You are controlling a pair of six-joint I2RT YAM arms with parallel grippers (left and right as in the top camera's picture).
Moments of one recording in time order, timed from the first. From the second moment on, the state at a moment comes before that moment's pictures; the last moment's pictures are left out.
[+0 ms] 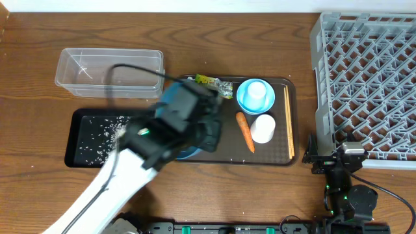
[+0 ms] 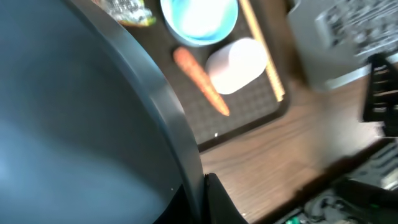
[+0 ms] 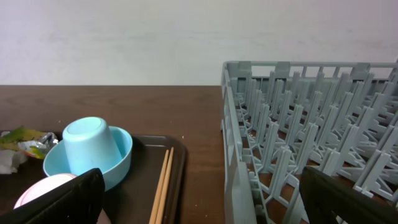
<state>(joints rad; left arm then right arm) -0.68 1.29 1.30 -1.01 0.13 -0.36 -0.11 0.01 0.01 -0.06 -0.14 0.02</state>
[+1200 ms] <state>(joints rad) -0.80 1.79 1.30 -0.91 -0.03 -0.38 -0.11 0.01 0.01 -0.06 -0.14 0.02</state>
